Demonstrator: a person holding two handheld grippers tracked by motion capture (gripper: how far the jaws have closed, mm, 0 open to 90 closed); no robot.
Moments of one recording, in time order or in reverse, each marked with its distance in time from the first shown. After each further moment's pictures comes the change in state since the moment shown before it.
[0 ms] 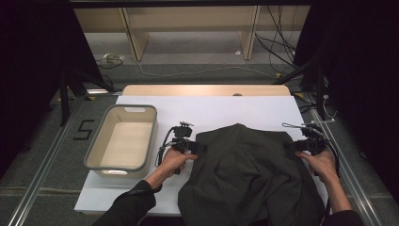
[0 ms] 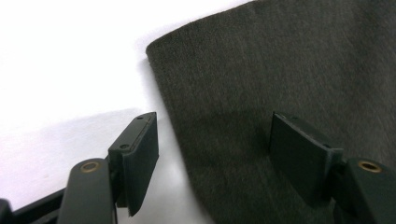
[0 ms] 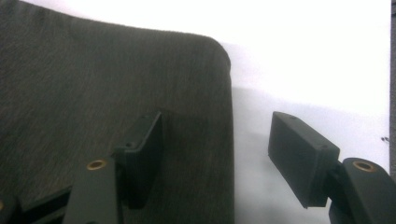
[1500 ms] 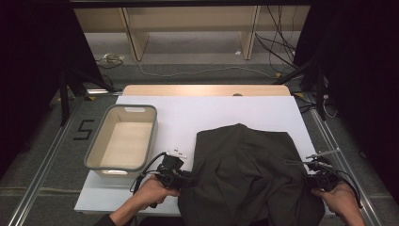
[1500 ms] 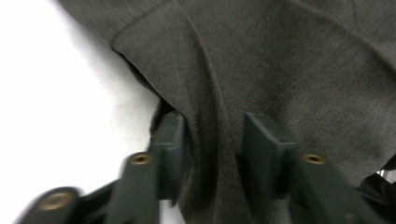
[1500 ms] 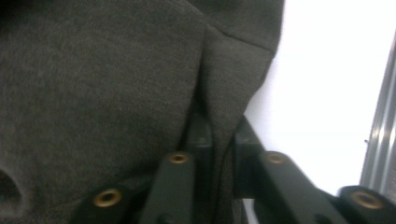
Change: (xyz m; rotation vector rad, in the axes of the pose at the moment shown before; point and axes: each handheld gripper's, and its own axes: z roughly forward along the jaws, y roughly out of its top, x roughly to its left) left arm -0.025 -0.081 -0.092 0.059 -0.176 0.275; right arm 0.035 -0.086 -0.059 0.195 -0.085 -0.135
